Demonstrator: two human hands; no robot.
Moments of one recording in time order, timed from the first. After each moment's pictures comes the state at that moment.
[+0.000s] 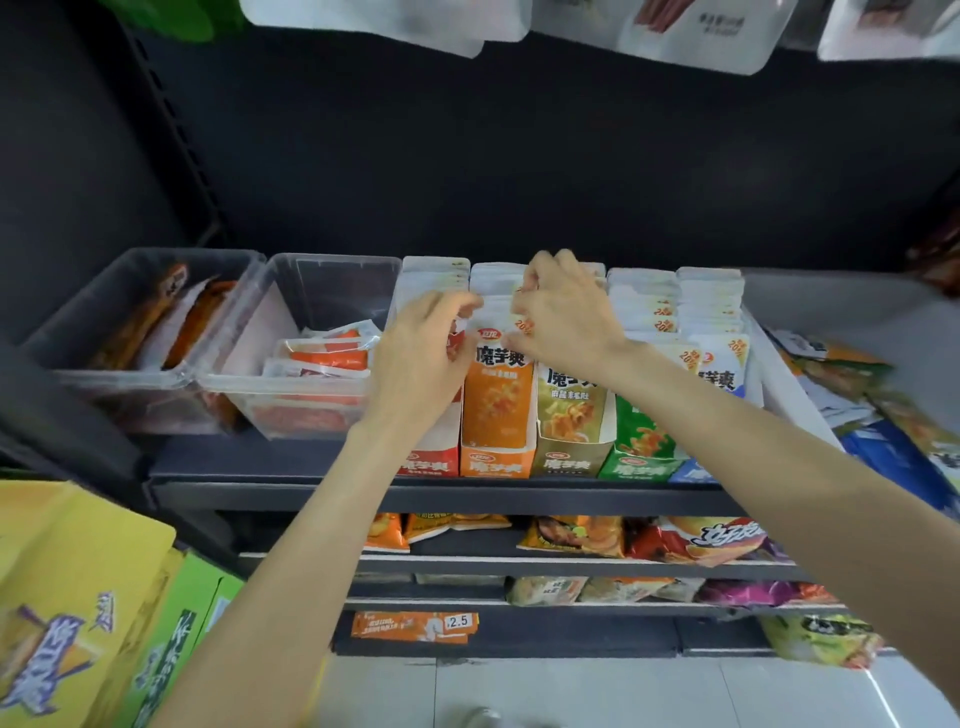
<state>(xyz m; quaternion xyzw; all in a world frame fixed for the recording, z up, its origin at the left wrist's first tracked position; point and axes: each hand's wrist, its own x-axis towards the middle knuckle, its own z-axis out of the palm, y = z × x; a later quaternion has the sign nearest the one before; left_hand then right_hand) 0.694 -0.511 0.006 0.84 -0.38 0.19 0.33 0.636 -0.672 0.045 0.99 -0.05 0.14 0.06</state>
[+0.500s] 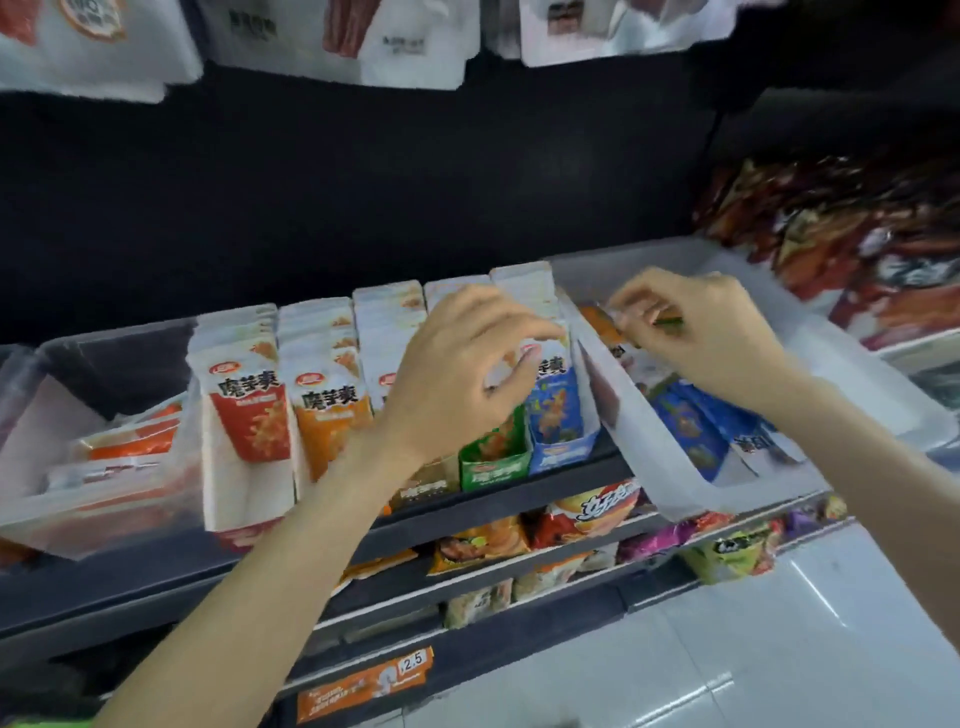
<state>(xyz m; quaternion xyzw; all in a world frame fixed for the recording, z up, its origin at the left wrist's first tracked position) 0.600 -0.630 0.051 0.58 -0.68 0.21 0.39 0.430 -0.802 0.074 0.94 -0.19 0.27 -0.13</state>
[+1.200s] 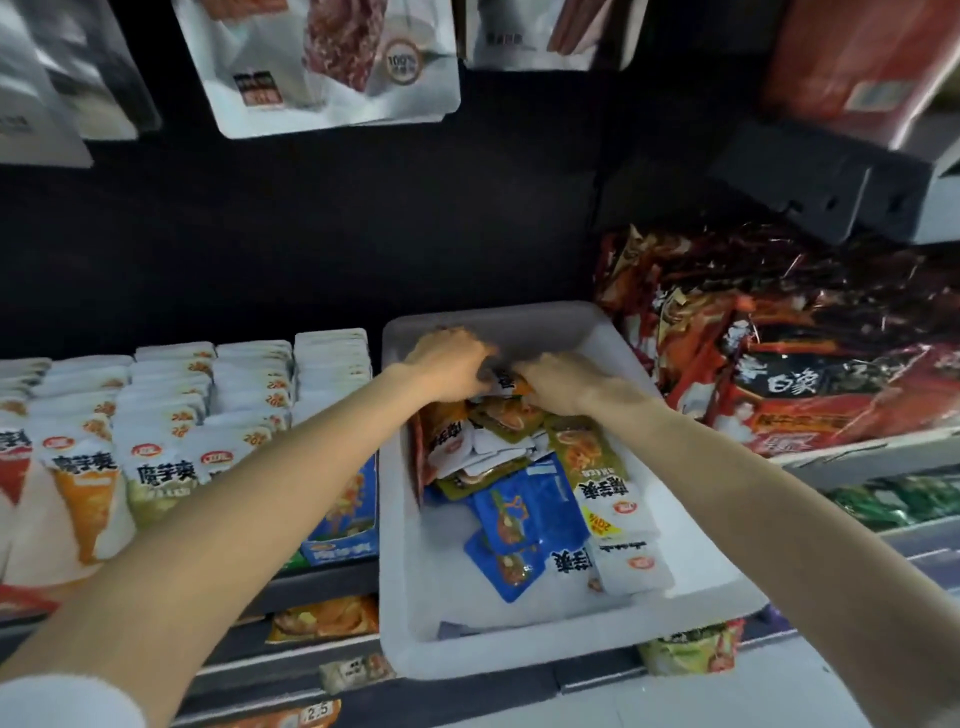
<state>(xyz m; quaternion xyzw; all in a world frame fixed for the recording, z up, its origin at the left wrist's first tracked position) 0.577 -0.896 0.016 0.82 -0.58 -0.01 0.00 0.460 -1.023 -0.006 0.99 -0.10 -0.10 0.07</state>
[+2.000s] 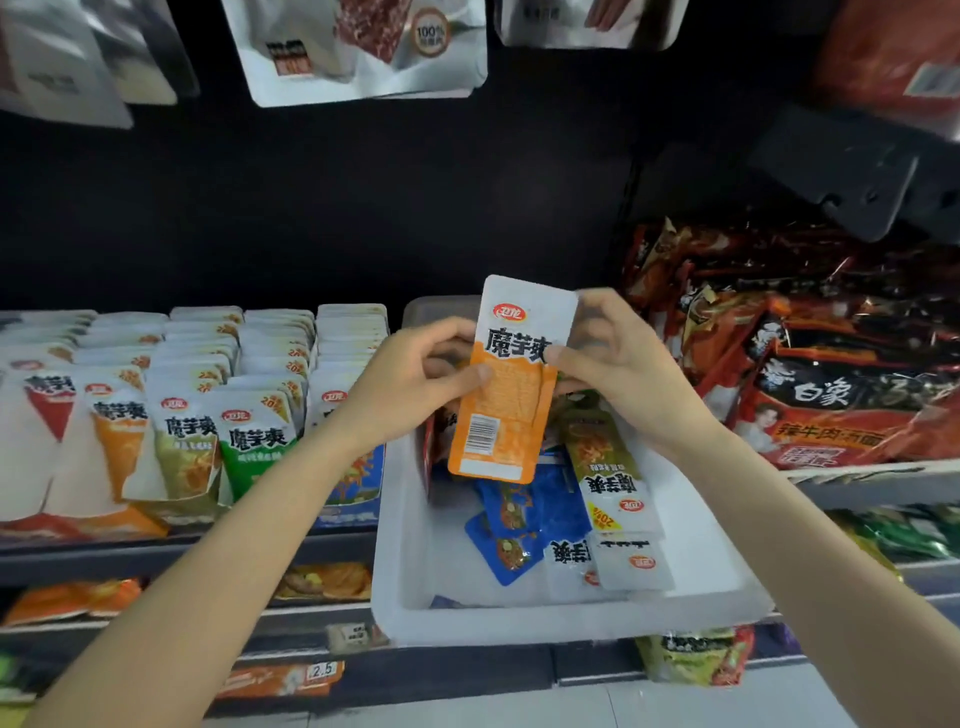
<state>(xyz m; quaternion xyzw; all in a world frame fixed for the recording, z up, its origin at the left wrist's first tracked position) 0.502 -0.793 0.063 0.69 -0.45 -0.19 0.53 0.372 -0.958 0.071 0.76 -0.12 0.20 -0.61</state>
